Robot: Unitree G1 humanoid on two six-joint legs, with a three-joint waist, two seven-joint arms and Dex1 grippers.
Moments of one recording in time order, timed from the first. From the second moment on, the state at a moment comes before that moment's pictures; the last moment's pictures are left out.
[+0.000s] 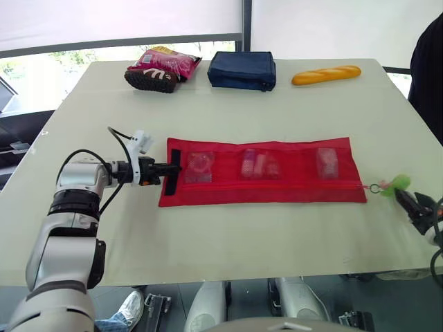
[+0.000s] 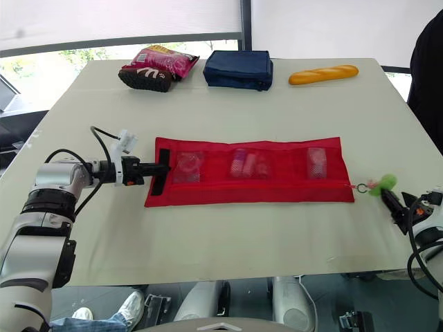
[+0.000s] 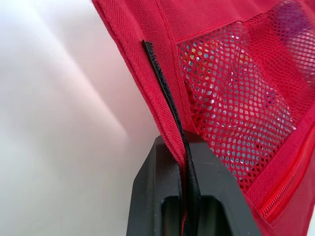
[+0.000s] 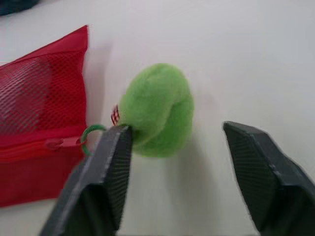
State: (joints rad) left arm -0.78 0.80 -0.06 0.80 -0.32 0.64 -1.18; right arm 0.18 -0.50 -0.64 -0.28 0.74 0.68 0.41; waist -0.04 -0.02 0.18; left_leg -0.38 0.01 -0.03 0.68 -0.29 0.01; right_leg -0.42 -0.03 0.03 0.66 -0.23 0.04
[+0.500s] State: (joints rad) left arm -0.80 0.86 0.00 0.80 -0.24 0.38 -1.32; right arm 0.20 -0.44 -0.50 -0.39 0.79 0.73 0.39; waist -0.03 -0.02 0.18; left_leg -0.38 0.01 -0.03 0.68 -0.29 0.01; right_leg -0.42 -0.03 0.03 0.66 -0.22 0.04
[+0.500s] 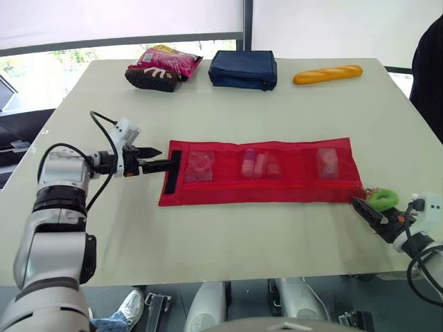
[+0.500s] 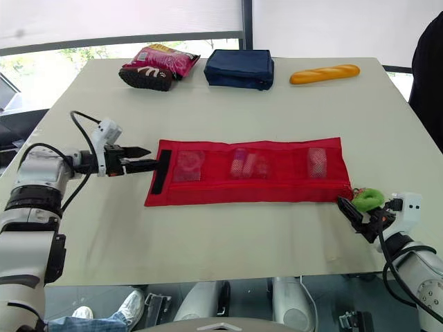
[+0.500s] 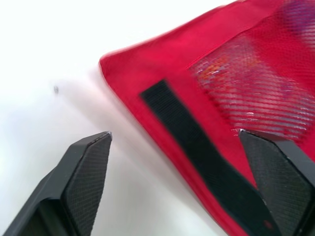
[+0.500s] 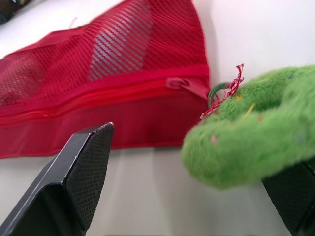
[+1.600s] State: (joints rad) left arm -0.66 0.90 0.16 -0.29 -0.92 0.81 -1.43; right arm 0.32 -0.53 -0.39 -0.48 0.73 0.68 0.46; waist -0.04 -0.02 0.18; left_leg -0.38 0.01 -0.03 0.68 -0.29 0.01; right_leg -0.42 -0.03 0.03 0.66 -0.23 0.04
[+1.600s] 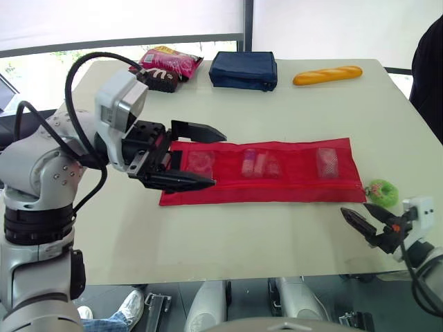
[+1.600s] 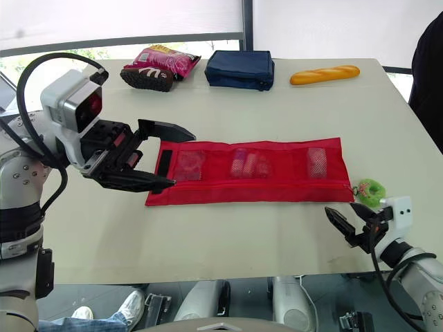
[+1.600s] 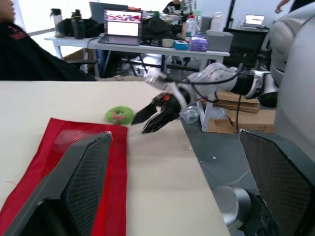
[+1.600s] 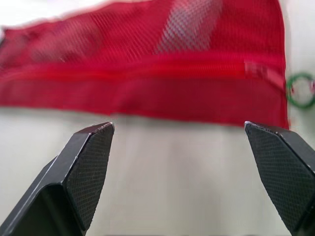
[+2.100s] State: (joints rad) left arm -0.64 0.93 0.16 -0.36 -0.97 0.79 -1.44; right arm 0.15 -0.48 -0.30 -0.36 0.55 0.61 0.38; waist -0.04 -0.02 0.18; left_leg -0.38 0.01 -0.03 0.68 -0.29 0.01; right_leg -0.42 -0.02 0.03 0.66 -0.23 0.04
